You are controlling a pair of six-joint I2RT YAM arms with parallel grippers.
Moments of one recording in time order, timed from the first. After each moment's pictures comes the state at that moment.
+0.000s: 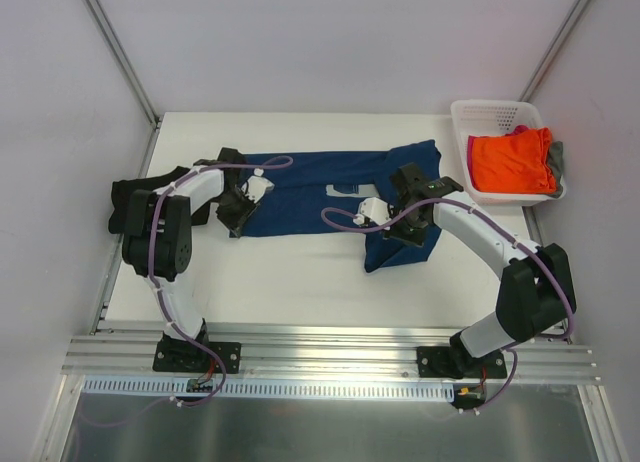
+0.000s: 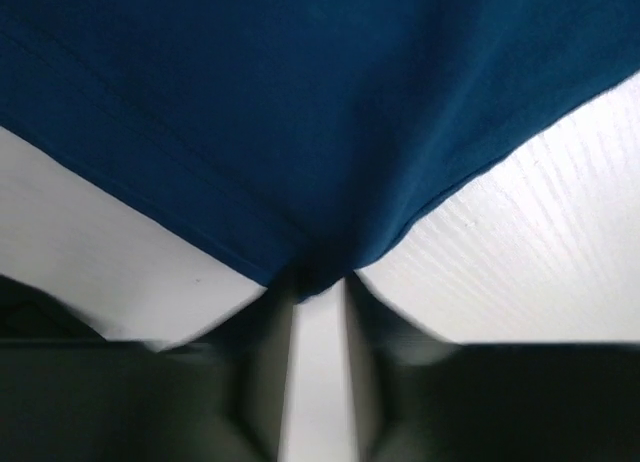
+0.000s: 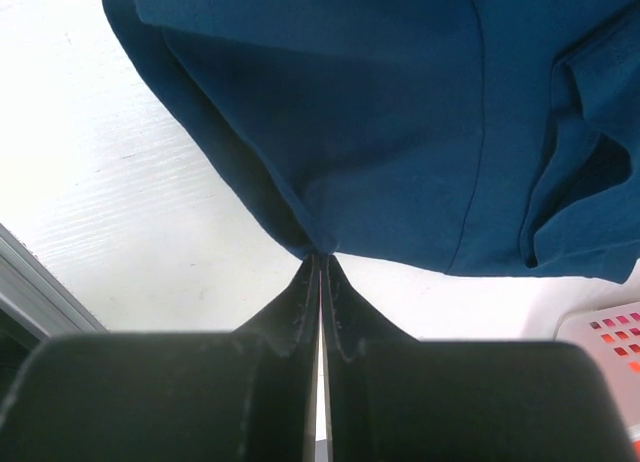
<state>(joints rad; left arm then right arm) -0.17 1.87 1.26 -0.82 0.17 0.52 0.49 1.52 1.16 -0.97 -0.10 -0.89</state>
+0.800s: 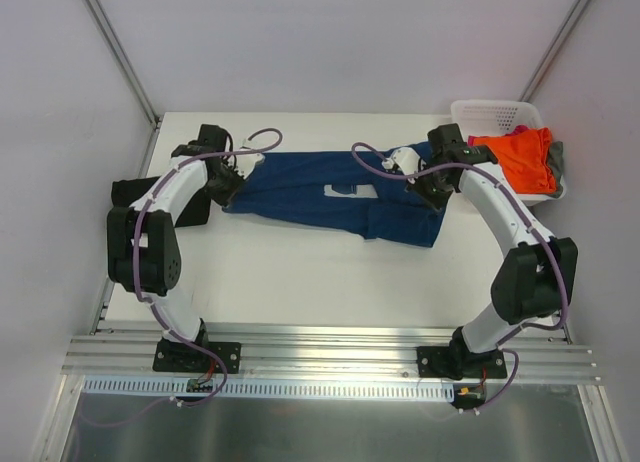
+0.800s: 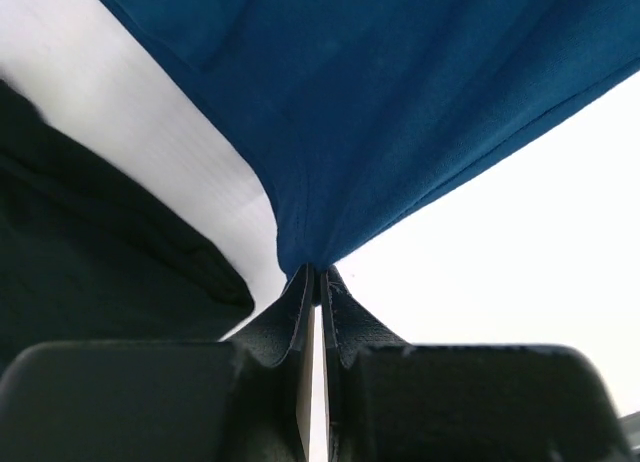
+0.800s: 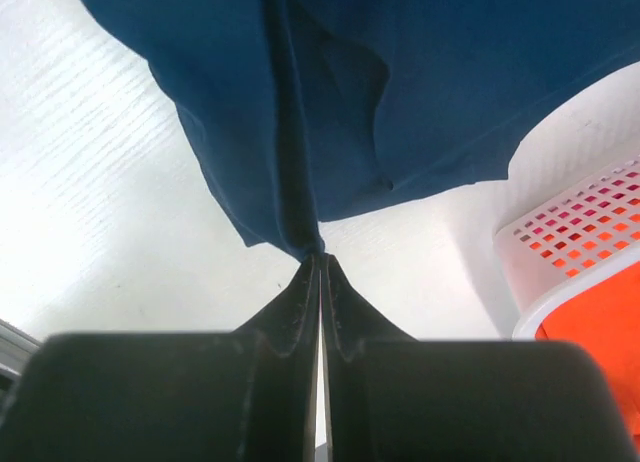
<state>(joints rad) -0.11 1.74 1.35 -0.82 0.17 0.58 0.25 1.59 1.42 -0.99 -0.13 -0.79</state>
